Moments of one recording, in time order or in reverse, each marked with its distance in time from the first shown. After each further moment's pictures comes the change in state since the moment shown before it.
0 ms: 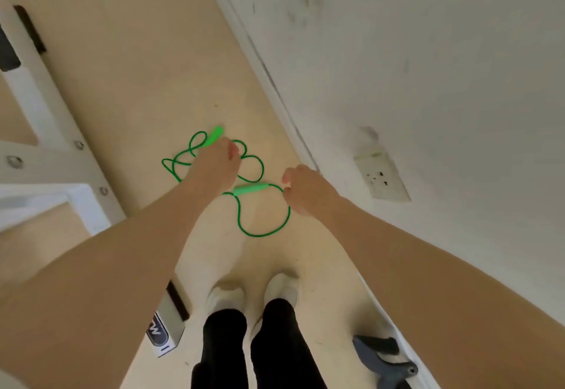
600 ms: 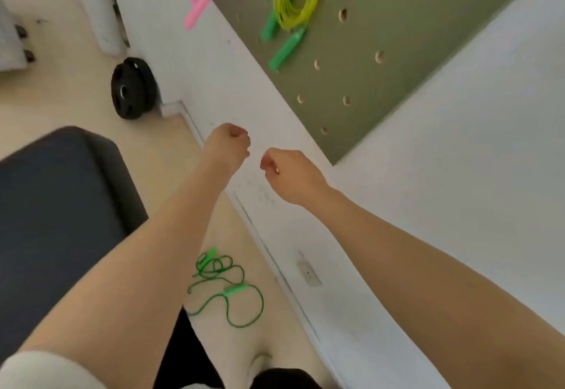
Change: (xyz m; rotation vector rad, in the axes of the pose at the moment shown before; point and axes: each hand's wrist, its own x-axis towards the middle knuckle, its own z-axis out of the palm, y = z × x) left_hand -0.156 0.247 -0.370 -0.704 0.156 0.253; right_hand -0.268 -0.201 -0.365 0.014 0.566 -0.222
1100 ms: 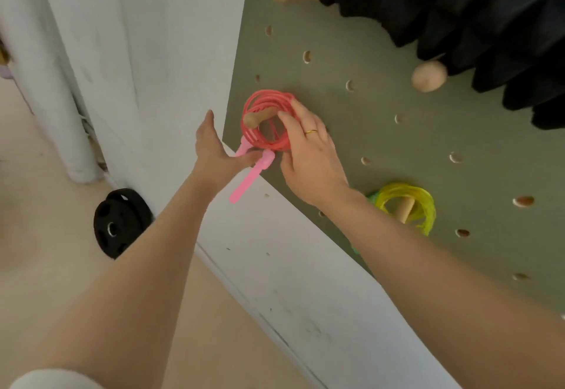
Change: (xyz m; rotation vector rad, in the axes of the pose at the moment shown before) left_hand 0.287 0.179 -0.165 0.101 -0.158 0.442; right_hand 0.284 -0.148 -0.153 -0.201 0.580 0.037
